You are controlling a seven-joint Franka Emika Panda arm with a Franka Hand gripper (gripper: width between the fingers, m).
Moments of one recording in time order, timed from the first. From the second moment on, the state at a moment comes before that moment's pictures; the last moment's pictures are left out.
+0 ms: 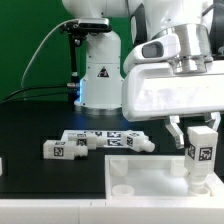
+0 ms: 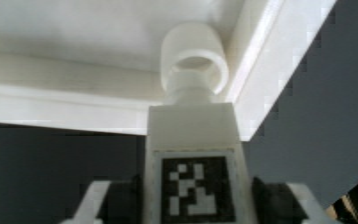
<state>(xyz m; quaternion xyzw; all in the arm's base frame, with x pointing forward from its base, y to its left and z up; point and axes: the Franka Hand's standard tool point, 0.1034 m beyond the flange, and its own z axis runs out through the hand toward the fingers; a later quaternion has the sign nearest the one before) 0.626 0.104 0.096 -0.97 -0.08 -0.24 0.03</state>
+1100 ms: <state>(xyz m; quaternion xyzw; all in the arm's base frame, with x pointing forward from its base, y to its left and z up) 0.625 0.107 0.075 -0.96 -0.08 -0.25 0.03</state>
